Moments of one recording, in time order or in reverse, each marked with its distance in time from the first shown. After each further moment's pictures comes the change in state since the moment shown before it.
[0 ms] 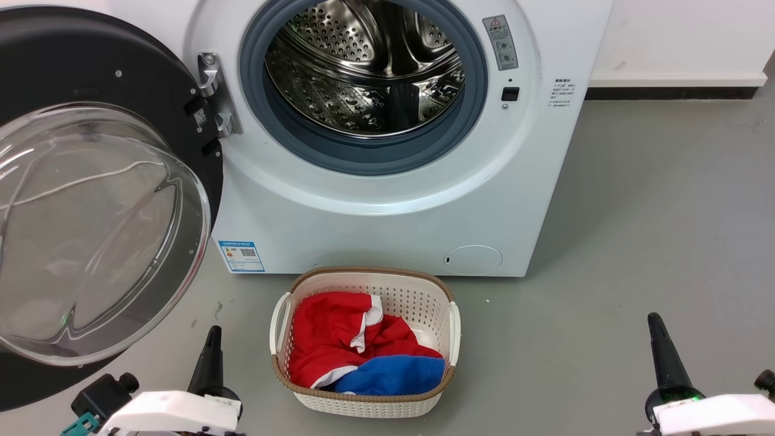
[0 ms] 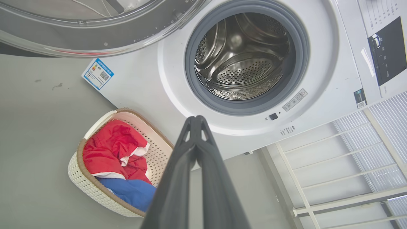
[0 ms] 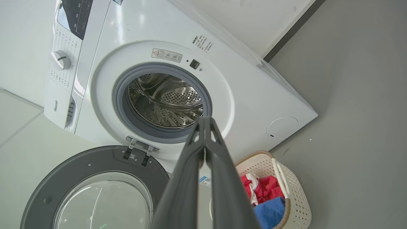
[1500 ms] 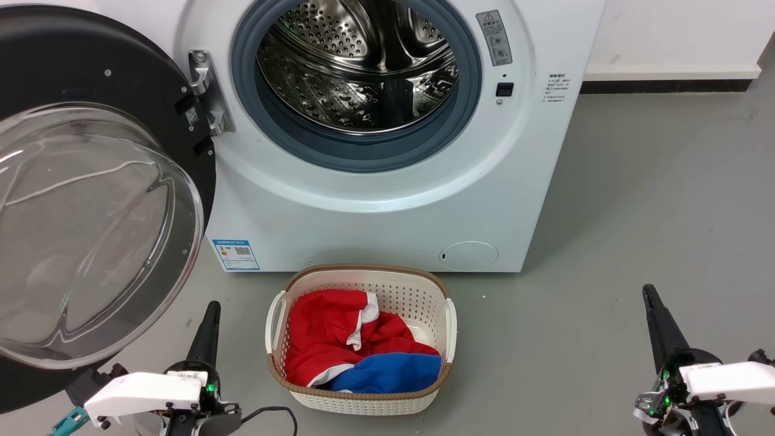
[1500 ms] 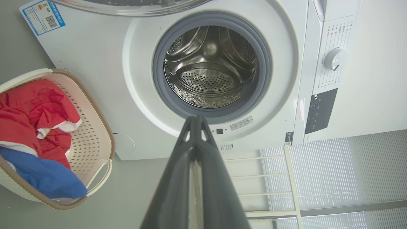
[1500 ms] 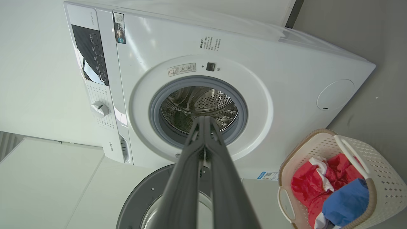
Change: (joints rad) left arm -0.073 0.000 0.040 0.031 -0.452 -0.035 0.108; right arm -0.114 -0.002 -0.020 0.081 0.424 0.000 0.114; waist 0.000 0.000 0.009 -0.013
